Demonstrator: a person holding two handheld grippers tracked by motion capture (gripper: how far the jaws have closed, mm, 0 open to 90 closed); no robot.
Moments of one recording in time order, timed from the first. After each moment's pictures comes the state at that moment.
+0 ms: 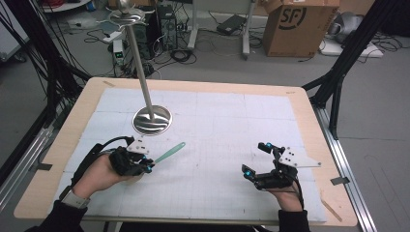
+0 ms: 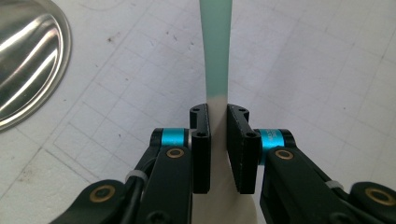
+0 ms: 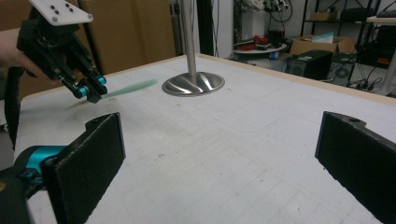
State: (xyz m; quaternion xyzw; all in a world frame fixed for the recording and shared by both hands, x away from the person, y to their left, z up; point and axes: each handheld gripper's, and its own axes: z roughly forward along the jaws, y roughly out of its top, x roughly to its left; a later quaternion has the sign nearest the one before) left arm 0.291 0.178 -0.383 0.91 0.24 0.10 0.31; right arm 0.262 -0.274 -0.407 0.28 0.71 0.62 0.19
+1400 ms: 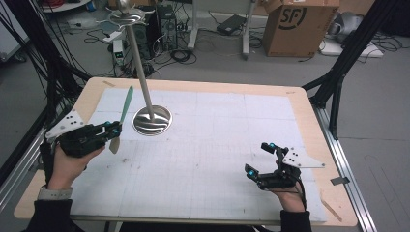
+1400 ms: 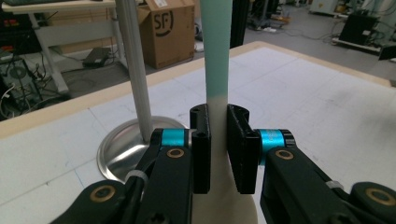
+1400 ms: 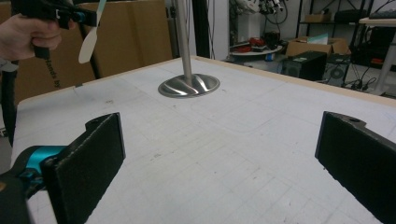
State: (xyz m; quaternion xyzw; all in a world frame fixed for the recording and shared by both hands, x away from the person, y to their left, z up) left arm 0.299 0.278 -0.338 0.72 0.32 0.22 0.57; right arm 0.260 -0.281 -0.406 0.29 0.70 0.62 0.19
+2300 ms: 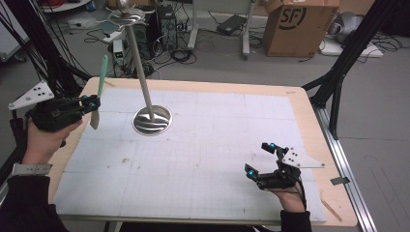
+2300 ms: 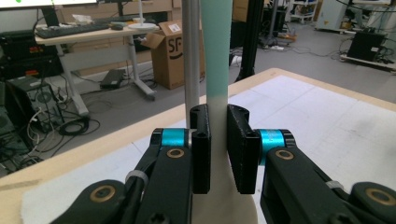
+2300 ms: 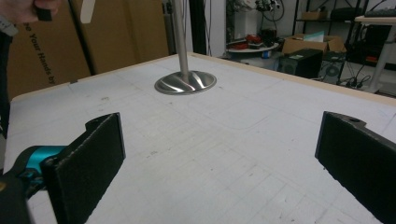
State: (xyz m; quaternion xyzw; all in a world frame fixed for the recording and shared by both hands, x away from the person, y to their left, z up) left arm 0.329 0.321 -0.285 0.70 0.31 0.26 0.58; right arm 0.260 -0.280 -0.405 0.29 0.71 0.61 0.19
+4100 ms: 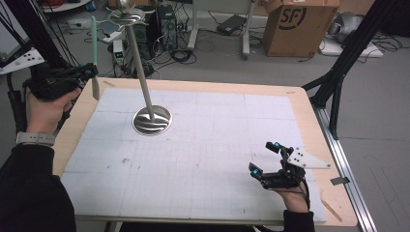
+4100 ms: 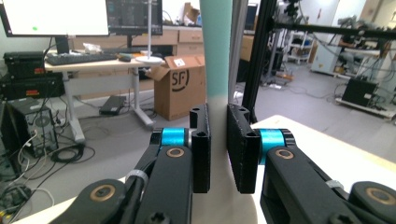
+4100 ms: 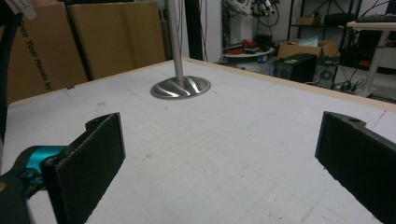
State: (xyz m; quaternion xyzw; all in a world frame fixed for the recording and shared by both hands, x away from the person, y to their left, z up) left arm 0.377 0.324 -0.248 0.65 0.33 0.25 0.63; right arm 0.259 -0.290 -0.403 0.30 0.70 0.62 0.20
